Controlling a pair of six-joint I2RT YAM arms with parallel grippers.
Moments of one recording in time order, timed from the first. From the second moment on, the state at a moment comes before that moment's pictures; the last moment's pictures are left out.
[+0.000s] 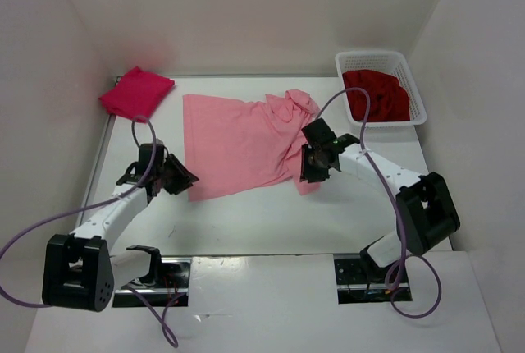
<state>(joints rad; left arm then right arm) -0.08 1.15 0.61 -0.31 0.21 -0.79 0.49 1.49 1.04 -0.62 -0.01 0.58</state>
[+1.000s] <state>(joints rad) -0.08 1.14 0.42 -0.32 0.09 -1.09 0.58 1.56 1.00 -0.68 0.20 0.60</state>
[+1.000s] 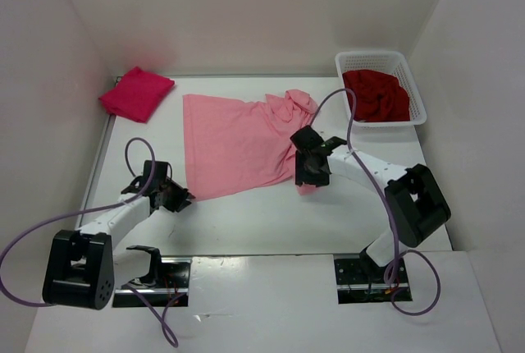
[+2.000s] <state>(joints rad) -0.08 1.20 0.54 -0.25 0.11 -1.03 0.65 1.76 1.07 -0.67 0.24 0.57</state>
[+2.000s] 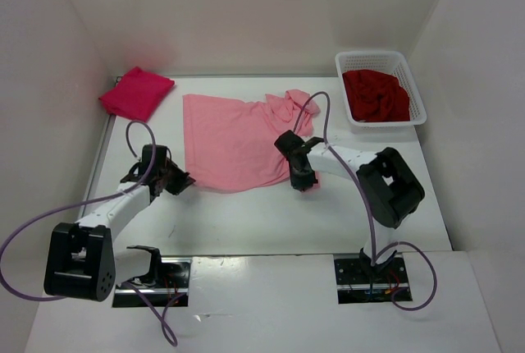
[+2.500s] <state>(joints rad) -0.04 1.25 1.17 -0.38 0.16 -0.81 0.65 1.45 1.63 -0.81 0.23 0.58</state>
